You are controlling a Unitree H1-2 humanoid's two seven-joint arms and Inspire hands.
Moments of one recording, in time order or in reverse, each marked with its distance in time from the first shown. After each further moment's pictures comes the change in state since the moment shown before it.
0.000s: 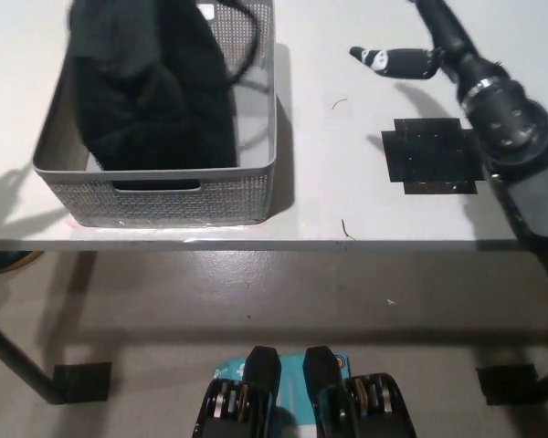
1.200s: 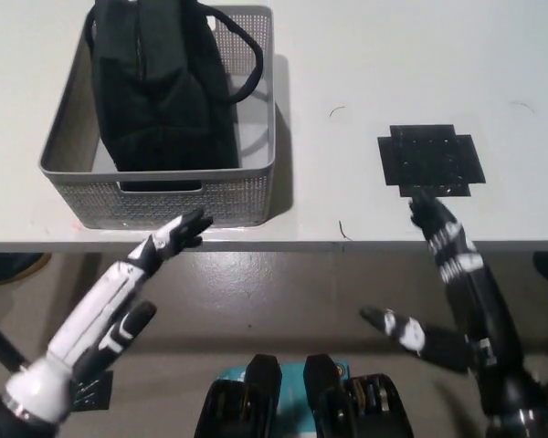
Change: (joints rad) left_arm 0.749 -0.863 0.405 -0.792 -0.272 -0.014 0.120; right_arm 1.004 0.235 -0.112 -0.931 0.129 -0.150 0.038
